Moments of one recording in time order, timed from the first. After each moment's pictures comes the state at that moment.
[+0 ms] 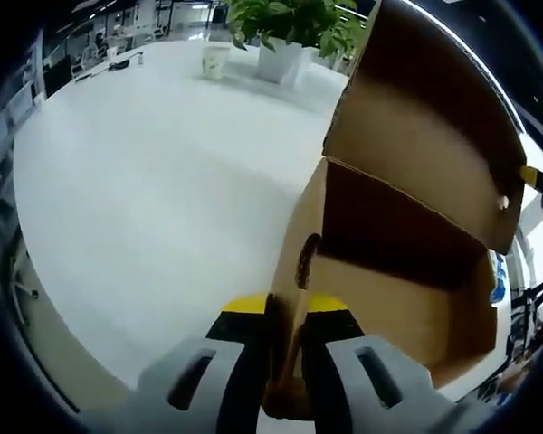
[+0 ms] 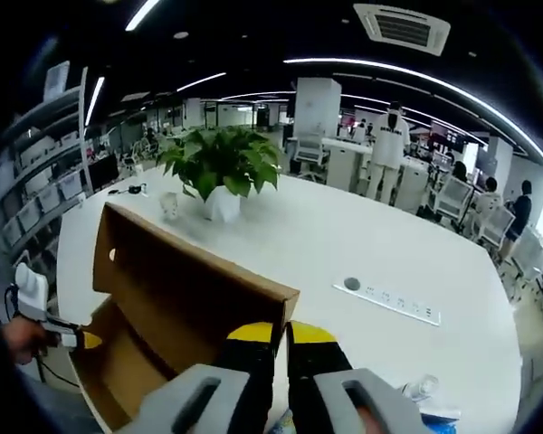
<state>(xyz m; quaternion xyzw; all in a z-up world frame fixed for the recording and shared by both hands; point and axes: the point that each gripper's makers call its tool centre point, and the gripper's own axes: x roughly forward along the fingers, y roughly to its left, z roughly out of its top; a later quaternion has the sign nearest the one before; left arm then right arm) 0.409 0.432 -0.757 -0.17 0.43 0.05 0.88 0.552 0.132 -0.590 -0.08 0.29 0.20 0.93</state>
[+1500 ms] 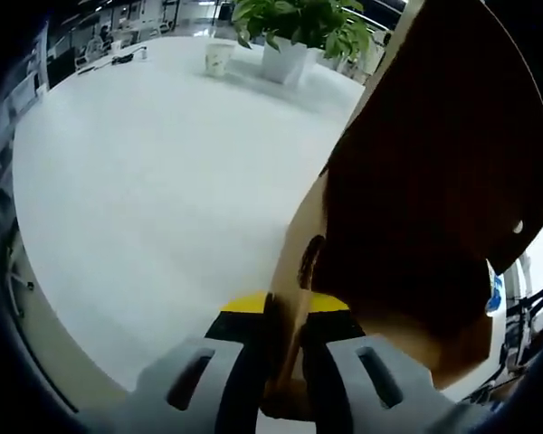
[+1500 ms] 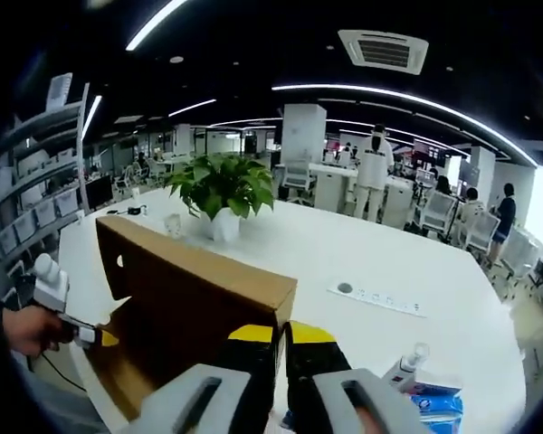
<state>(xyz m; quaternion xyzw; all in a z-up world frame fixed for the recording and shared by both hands) 0.414 0.430 -0.757 -0.19 0.43 0.06 0.88 0.498 0.125 -0.576 -0.06 0.22 0.17 0.96</state>
